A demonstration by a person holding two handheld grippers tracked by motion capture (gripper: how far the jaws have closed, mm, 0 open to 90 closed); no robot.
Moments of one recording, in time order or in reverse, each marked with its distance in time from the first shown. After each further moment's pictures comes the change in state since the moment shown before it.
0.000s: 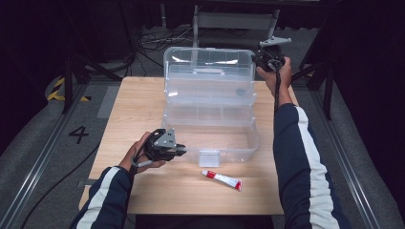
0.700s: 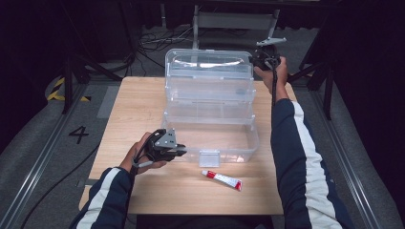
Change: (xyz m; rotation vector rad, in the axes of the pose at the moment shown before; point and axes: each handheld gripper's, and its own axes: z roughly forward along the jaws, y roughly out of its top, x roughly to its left) left arm -0.002 0.001 0.001 0.007 0.015 -0.005; right arm -0.011 -0.008 0.033 0.034 0.038 0.010
